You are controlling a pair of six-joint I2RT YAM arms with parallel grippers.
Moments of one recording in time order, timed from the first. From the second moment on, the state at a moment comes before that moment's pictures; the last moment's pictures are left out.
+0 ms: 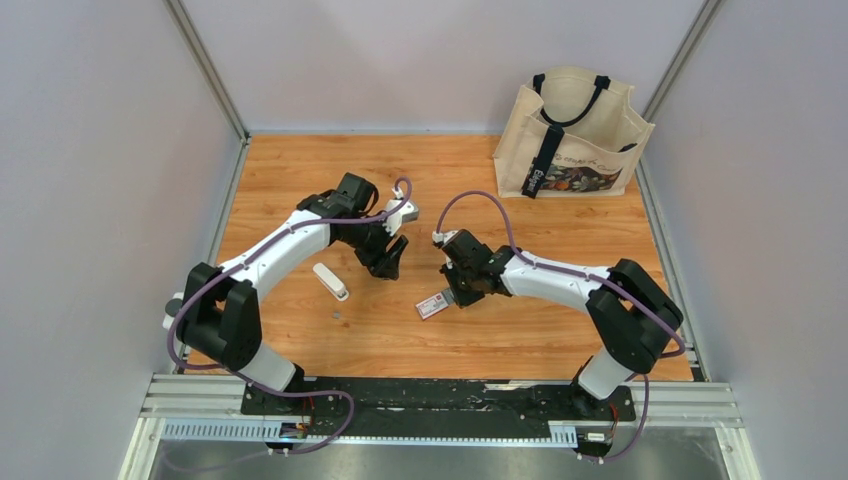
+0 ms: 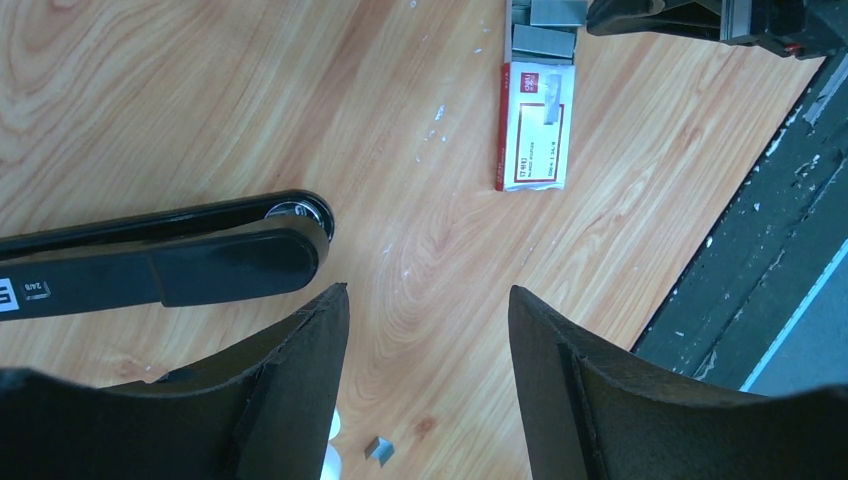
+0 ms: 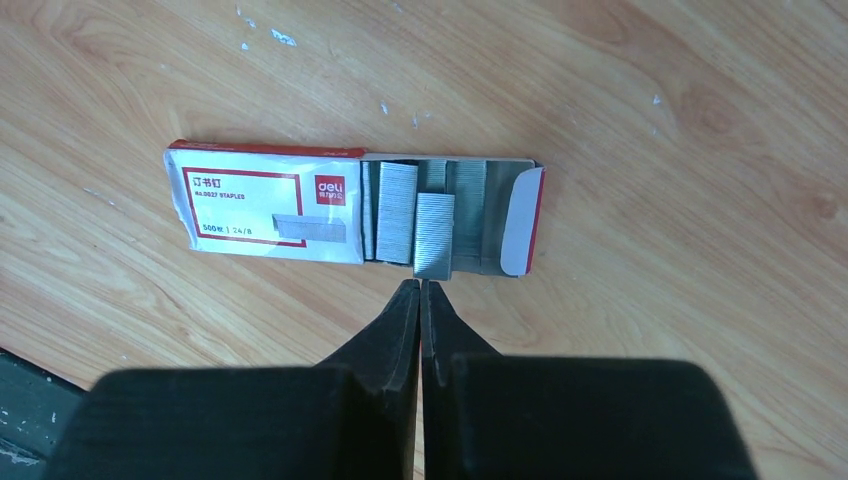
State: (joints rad) left arm -0.46 1.53 1.15 -0.76 0.52 0.39; right arm 0.83 1.61 0.94 -0.41 -0.01 0.31
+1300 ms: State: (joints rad) left arm -0.47 1.54 1.10 -0.74 0.52 0.39; right arm 0.80 1.62 0.98 -0.41 -0.02 0.30
